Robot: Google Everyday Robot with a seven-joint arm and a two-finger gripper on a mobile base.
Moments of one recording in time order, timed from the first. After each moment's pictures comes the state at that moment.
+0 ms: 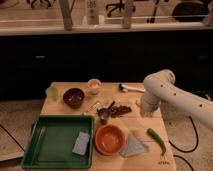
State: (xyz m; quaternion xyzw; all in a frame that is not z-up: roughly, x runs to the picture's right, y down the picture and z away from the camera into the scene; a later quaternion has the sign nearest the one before) arm 0.231 0.143 0.775 -0.34 -0.06 -0.07 0.93
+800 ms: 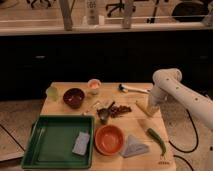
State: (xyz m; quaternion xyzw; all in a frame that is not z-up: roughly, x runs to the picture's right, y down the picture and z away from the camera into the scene) arm 0.287 0.136 0.840 -0.37 -0.03 0.06 0.93
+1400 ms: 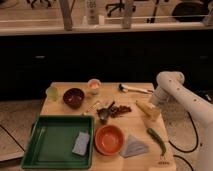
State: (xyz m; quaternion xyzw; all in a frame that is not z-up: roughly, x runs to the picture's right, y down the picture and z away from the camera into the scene) arm 0.300 0.146 0.872 -0.38 -0.04 0.11 0.92
